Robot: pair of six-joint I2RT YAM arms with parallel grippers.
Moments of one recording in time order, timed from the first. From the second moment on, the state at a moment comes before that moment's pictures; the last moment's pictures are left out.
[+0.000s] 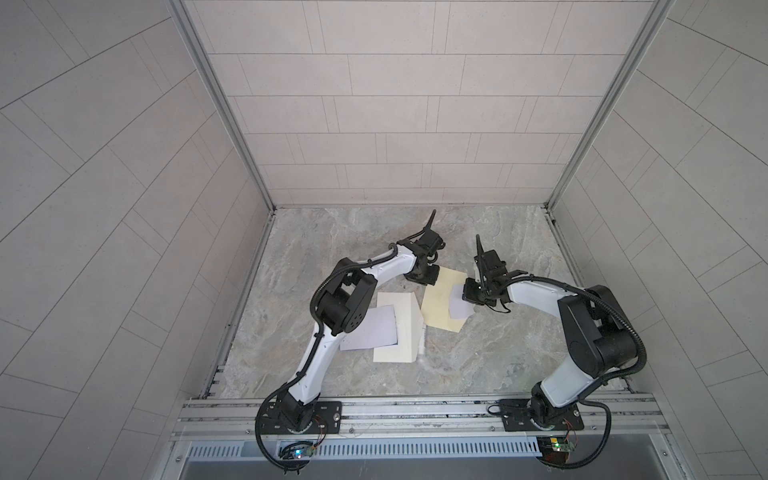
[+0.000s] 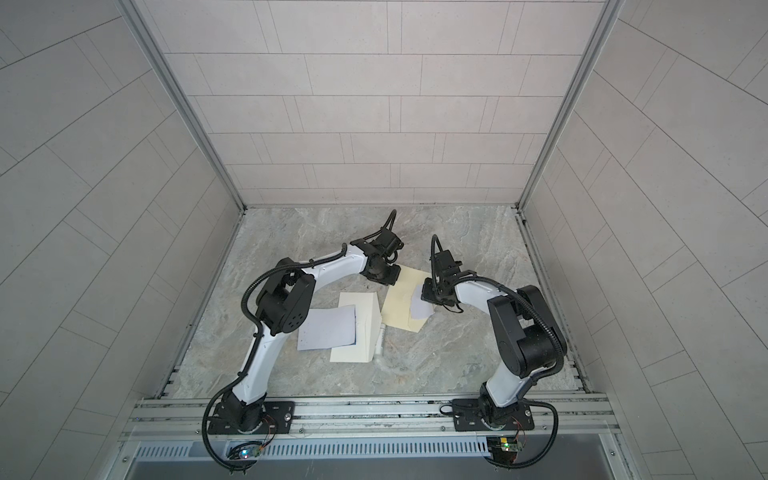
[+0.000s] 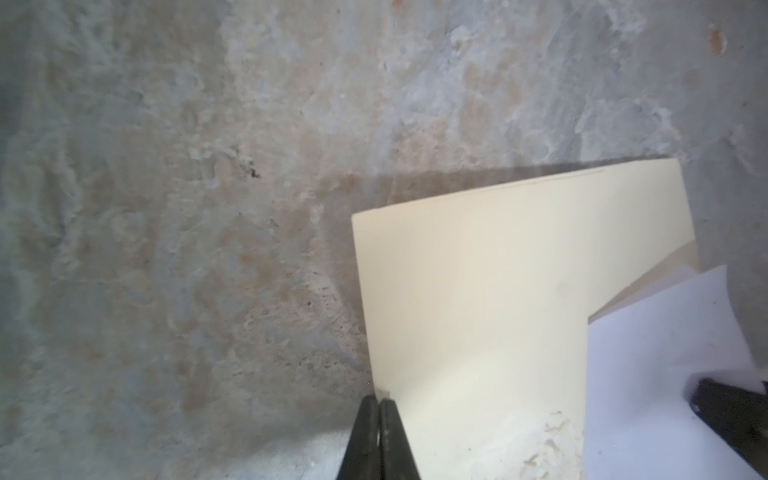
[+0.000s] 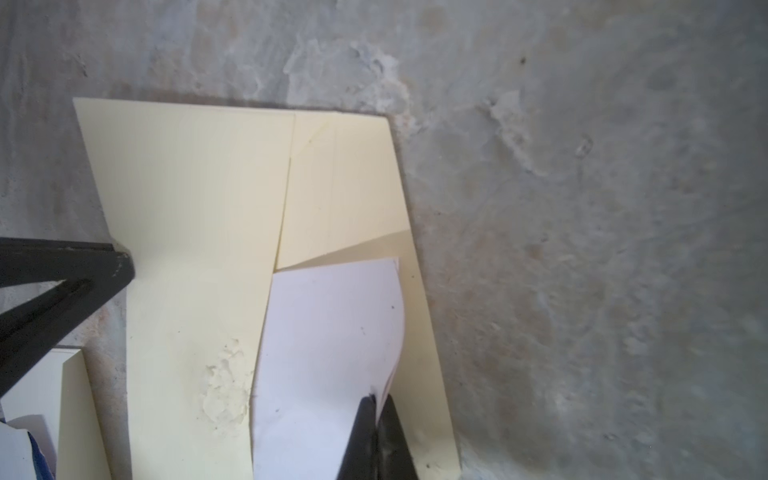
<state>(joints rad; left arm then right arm) -0.70 2.29 1.80 -0.70 0.07 -0.32 0.28 1.64 0.84 -0.30 -0.12 0.58</state>
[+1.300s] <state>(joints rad) -0.65 2.15 1.55 -0.58 0.24 -0.32 0.39 1.65 0.81 -0.15 -0.06 0.78</state>
